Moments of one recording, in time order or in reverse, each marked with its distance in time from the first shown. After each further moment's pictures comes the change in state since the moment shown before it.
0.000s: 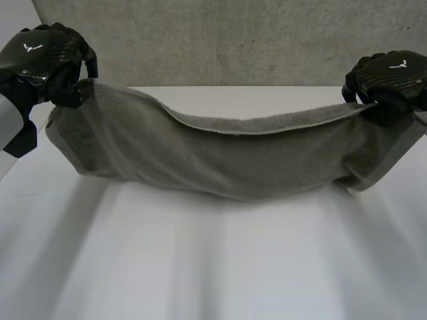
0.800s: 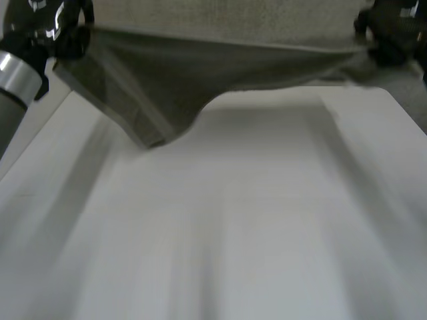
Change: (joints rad) left arm 0.038 -0.236 0.094 0.512 0.100 0.006; right arm -0.014 0.114 0.002 -0.644 -0.039 0.172; left_hand 0.000 0.000 0.000 0.000 0.000; right_hand 0.000 0.000 0.000 0.000 0.001
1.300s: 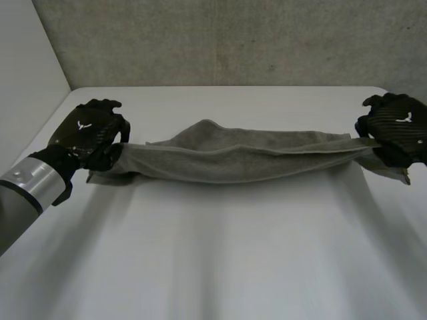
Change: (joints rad) left arm 0.023 0.140 -0.464 -0.152 0.141 0.109; right arm -0.187 -0.249 0.604 0.032 -0.165 -0.262; left_hand 0.000 0.000 0.000 0.000 0.000; right_hand 0.000 0.000 0.000 0.000 0.000
